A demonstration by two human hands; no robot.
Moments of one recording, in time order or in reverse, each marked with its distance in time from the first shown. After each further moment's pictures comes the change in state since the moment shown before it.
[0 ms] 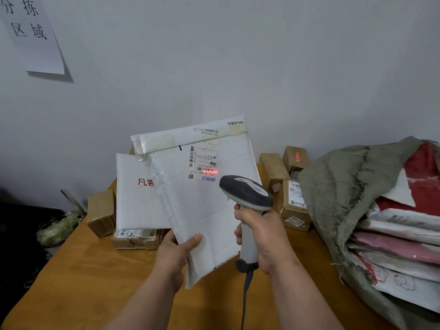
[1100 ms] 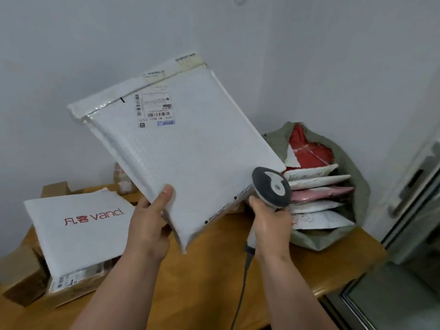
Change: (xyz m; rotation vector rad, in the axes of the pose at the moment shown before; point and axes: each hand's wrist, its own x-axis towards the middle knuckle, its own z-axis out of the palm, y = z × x) left_hand -0.062 0.087 0.072 -0.127 -0.399 0.121; right_hand -0.100 -0.026 -0.033 0.207 0.895 -0.300
